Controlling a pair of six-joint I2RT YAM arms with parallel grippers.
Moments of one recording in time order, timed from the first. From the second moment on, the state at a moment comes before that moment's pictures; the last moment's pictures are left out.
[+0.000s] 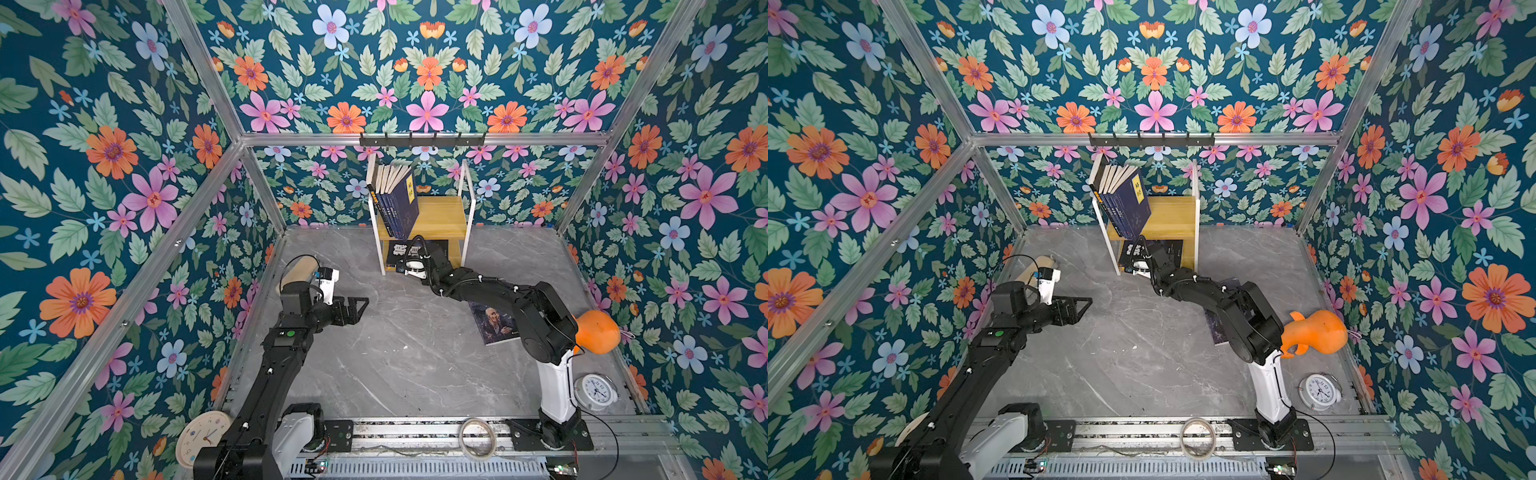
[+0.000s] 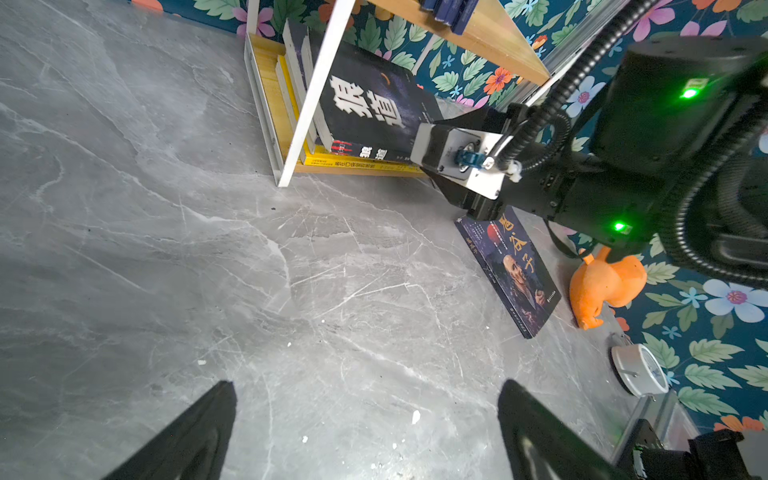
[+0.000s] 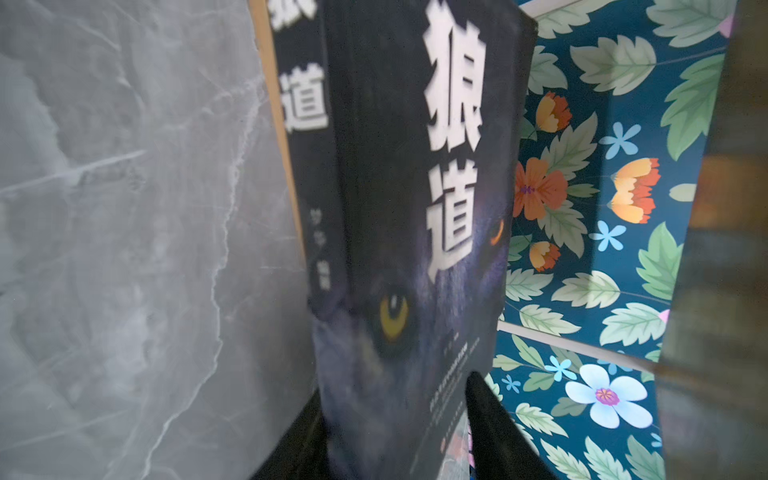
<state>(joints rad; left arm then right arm) -0.05 0.96 0.63 -0.24 0.62 -0.20 0.66 2.04 1.49 -0.11 0.40 -1.07</state>
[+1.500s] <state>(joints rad) -0.05 0.96 0.63 -0.24 0.62 -0.20 0.60 2.18 1.79 -0.46 0.26 -0.96</state>
